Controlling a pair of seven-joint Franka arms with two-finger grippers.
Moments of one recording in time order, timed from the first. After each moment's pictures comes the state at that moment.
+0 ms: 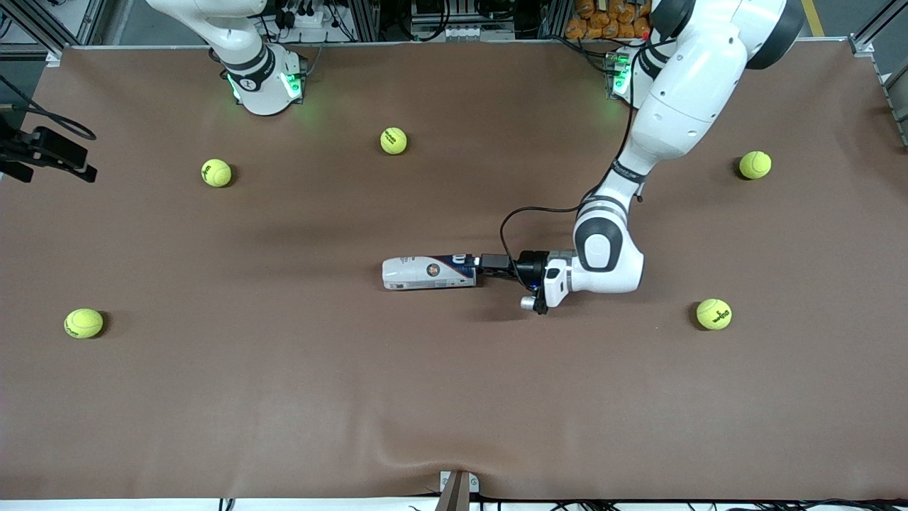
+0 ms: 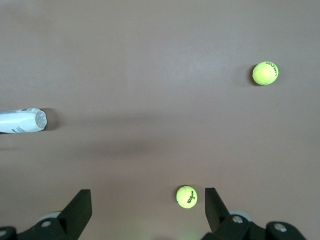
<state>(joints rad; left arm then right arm) -0.35 0.83 -0.16 -1.70 -1.54 2.10 0.72 -0.04 0.00 -0.01 -1.49 0.03 1.45 -0.01</state>
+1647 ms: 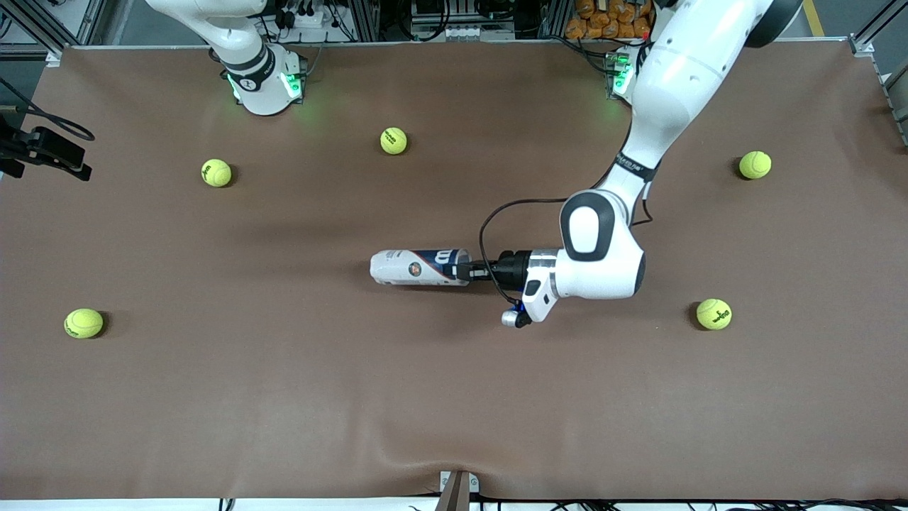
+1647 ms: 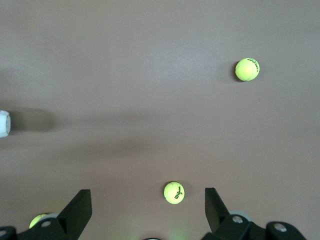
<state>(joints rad) -0.41 0.68 -0.16 -1.51 -1.14 2.15 -0.13 -0.03 0.00 -0.01 -1.48 -0.04 1.43 -0.01</state>
